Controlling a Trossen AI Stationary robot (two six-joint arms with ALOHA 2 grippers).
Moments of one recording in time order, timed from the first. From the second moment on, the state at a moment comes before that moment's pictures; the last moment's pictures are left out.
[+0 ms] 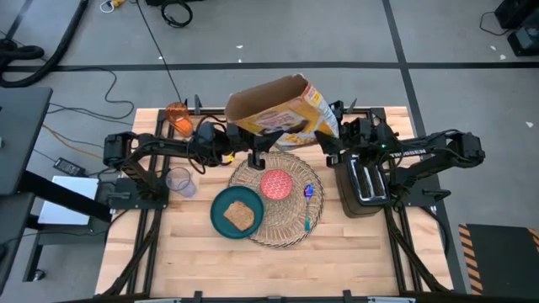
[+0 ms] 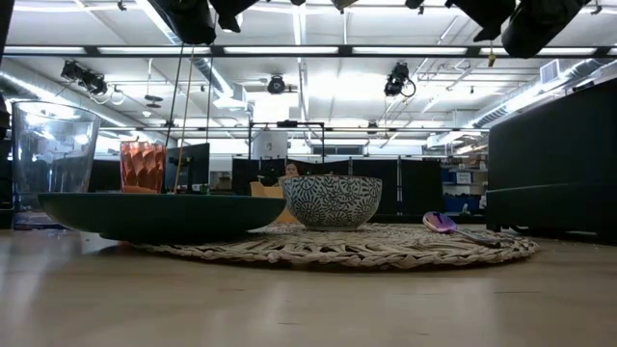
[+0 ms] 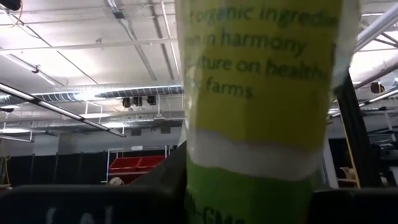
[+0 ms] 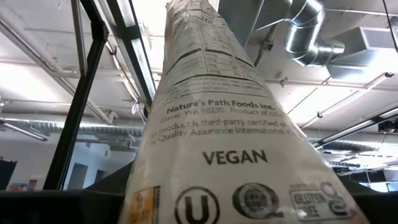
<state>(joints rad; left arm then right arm) 0.14 1.65 1.04 1.31 0.12 -0.04 -0.19 1.26 0.62 1.43 -0.17 0.04</state>
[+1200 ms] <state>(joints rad) 0.18 1.10 1.04 -0.03 0.09 0.16 -0.33 0.53 0.44 0.54 -0.18 0.10</state>
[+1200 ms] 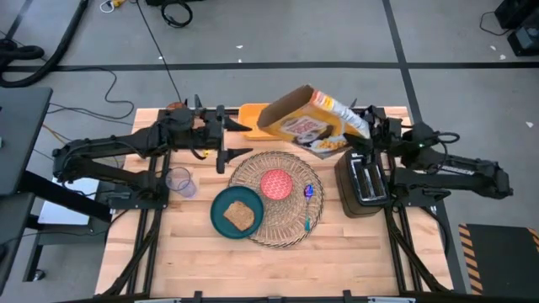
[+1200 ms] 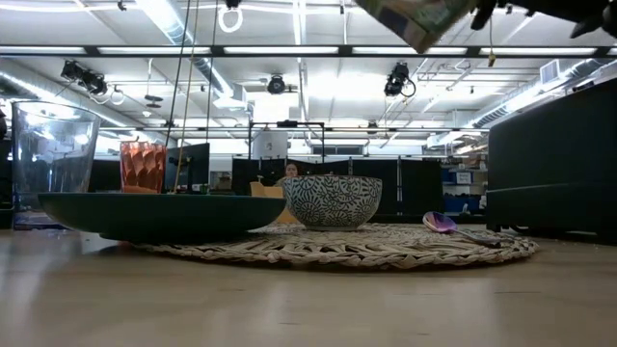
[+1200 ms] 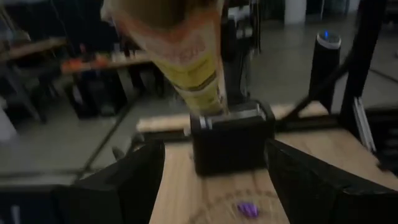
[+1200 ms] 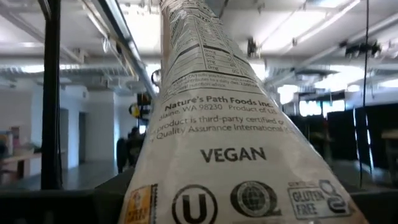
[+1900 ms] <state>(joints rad) 0.03 1.12 1.04 -0.44 -0.29 0.07 -0.25 0.24 0.51 -0.09 -0.18 0.26</state>
